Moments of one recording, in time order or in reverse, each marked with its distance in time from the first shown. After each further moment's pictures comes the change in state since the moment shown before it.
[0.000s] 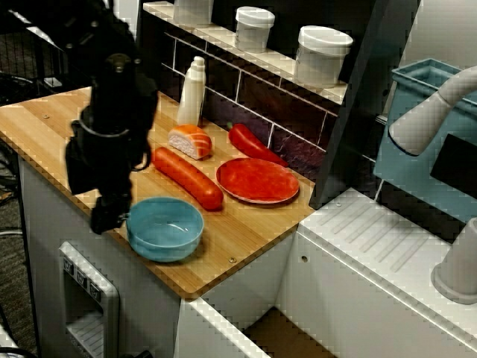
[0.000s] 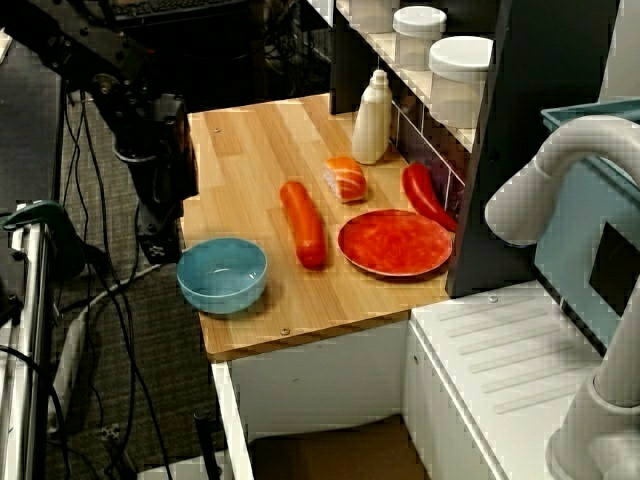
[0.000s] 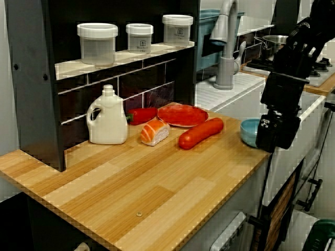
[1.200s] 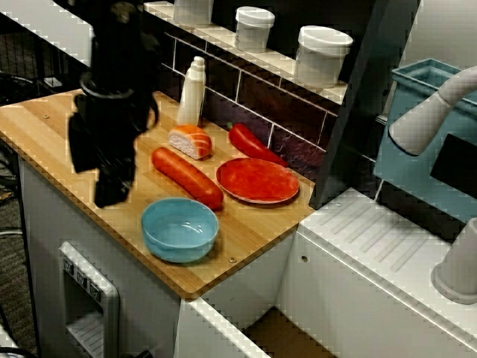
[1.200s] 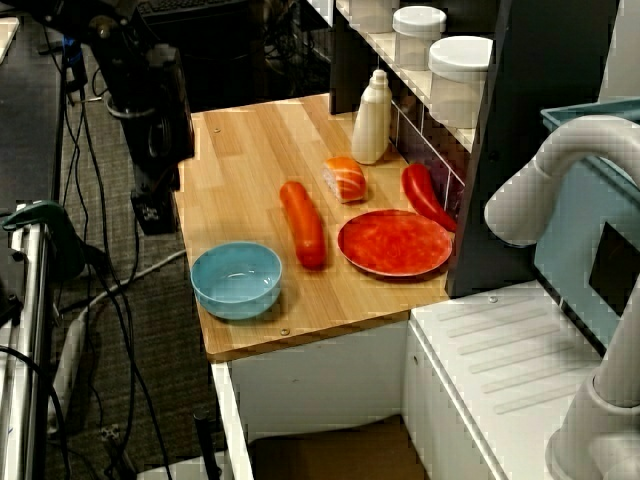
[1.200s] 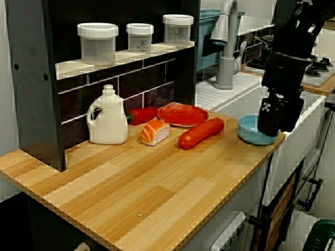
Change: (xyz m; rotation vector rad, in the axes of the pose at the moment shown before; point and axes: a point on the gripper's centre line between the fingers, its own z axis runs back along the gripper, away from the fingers) arm 0.000 0.014 0.025 -0.072 -0.004 0.006
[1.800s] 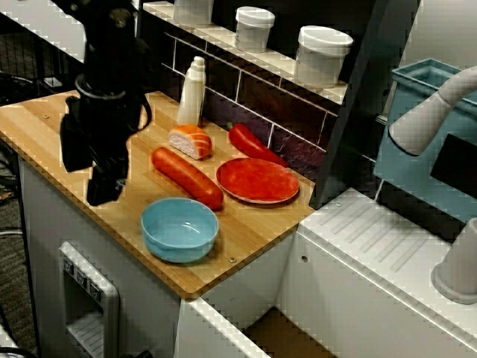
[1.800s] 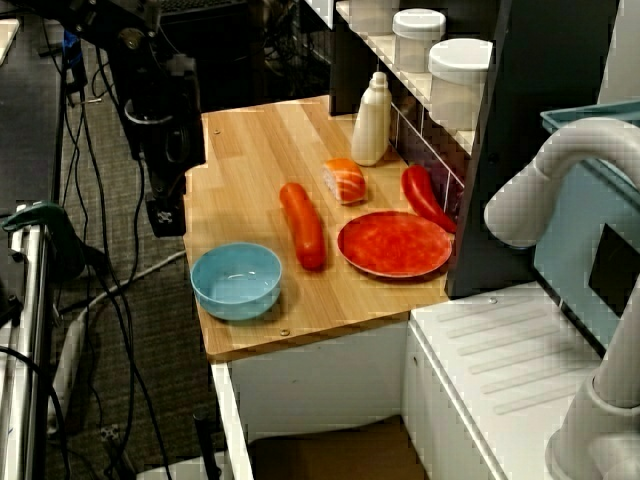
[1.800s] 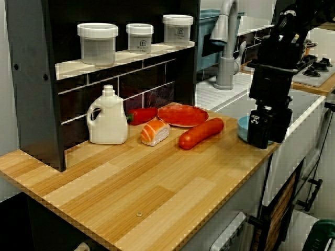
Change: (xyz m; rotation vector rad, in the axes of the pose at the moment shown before) arm 0.004 0.010 -0.018 0.009 0.051 0.032
